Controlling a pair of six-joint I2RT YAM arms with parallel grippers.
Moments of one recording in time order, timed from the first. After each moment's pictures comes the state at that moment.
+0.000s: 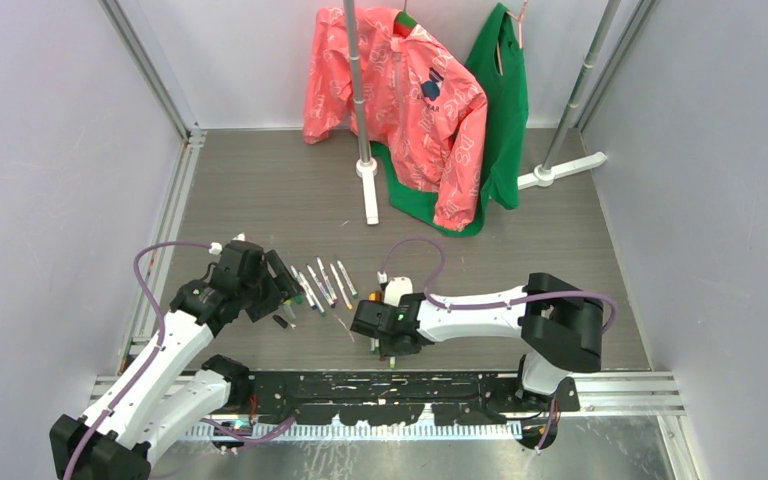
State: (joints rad) left arm -0.40 0.79 0.65 -0.78 -0.03 -0.91; right arm 1.28 1.63 0.93 -0.66 0.31 1.14
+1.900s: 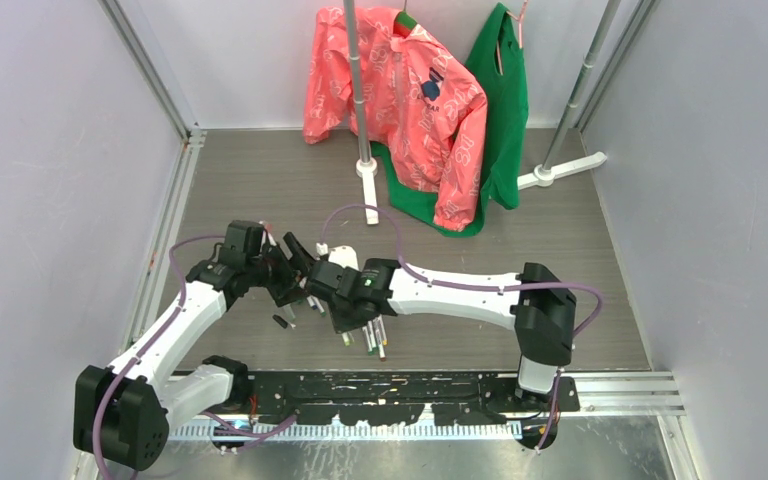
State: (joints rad) left arm -0.28 1.03 0.66 -0.51 0.40 -0.98; right arm 1.26 1.75 1.41 -0.80 0.18 0.88
